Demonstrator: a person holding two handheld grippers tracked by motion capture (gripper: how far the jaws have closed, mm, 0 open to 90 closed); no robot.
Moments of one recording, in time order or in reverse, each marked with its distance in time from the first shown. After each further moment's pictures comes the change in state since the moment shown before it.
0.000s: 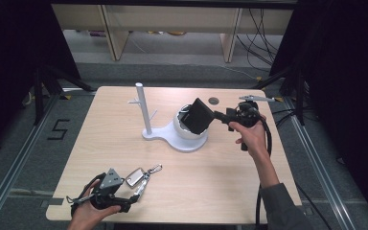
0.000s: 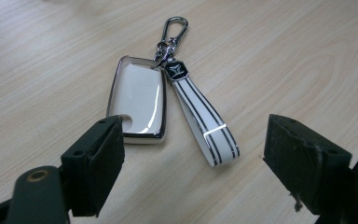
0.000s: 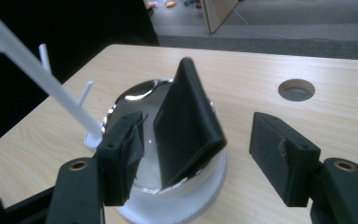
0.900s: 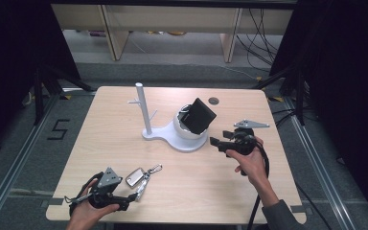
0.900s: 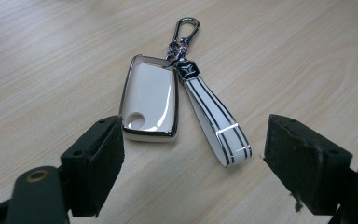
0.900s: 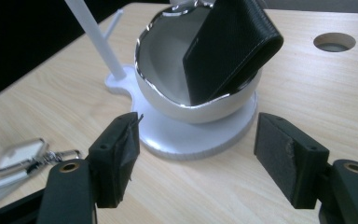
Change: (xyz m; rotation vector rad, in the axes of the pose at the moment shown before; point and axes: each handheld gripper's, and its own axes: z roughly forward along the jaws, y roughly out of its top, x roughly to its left) left arm 0.005 -0.002 -0.002 -0.008 0.011 -0.016; right arm 0.025 -0.066 -0.011 0.058 0.032 -0.080
